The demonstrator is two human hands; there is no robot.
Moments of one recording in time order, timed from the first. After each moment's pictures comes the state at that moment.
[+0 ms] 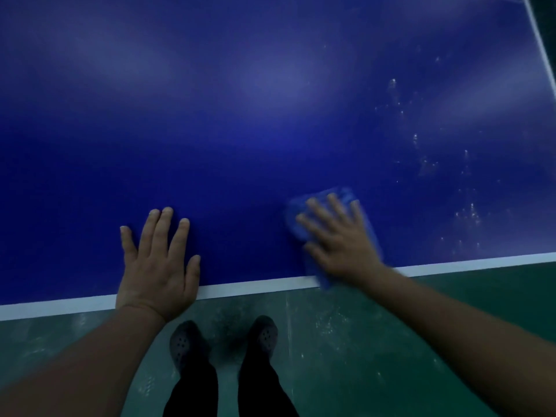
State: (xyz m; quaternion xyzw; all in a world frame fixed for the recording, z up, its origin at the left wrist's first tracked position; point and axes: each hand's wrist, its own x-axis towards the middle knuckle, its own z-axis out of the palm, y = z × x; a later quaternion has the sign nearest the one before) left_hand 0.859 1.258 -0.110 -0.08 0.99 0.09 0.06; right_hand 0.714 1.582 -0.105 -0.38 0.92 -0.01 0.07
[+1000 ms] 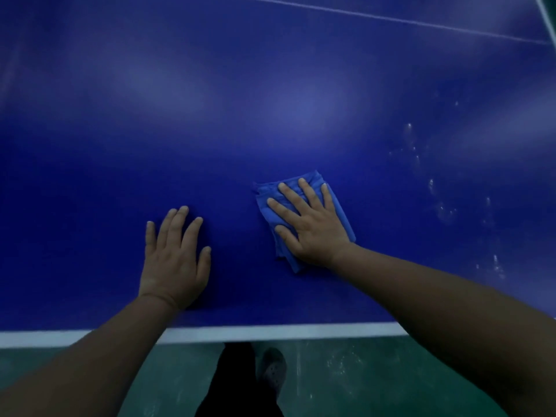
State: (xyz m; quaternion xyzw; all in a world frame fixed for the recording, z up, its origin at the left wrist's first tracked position) left_hand 0.787 1.241 -0.102 -0.14 0.98 0.13 0.03; right_hand 0.617 1.487 -0.102 -0.42 0.90 -0.01 0.09
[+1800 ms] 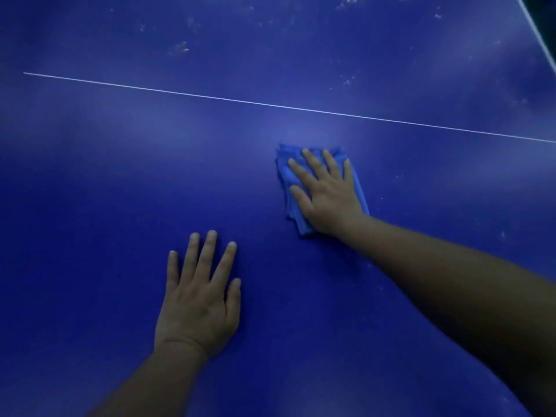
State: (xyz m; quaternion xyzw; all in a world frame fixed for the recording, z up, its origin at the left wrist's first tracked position) left_hand 0.527 1.185 -0.119 -0.11 0.99 0.11 0.03; right_hand 0.275 1.356 -0.111 -0.31 0.95 -0.04 0.06
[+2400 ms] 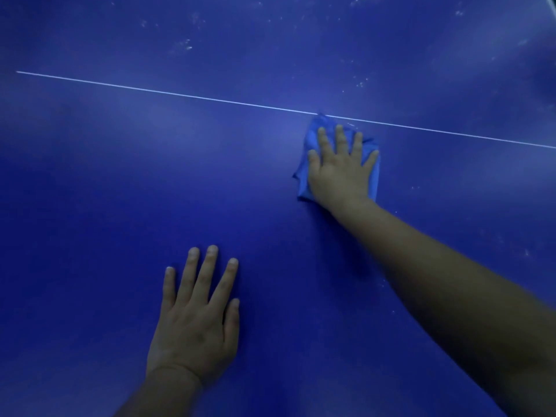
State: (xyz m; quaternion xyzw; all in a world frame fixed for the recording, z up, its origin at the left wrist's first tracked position) left_hand 0.524 1.189 -0.118 -0.11 0.99 0.10 0.03; right_hand 0.221 1.322 -0.110 -0.12 0.99 -0.04 0.06
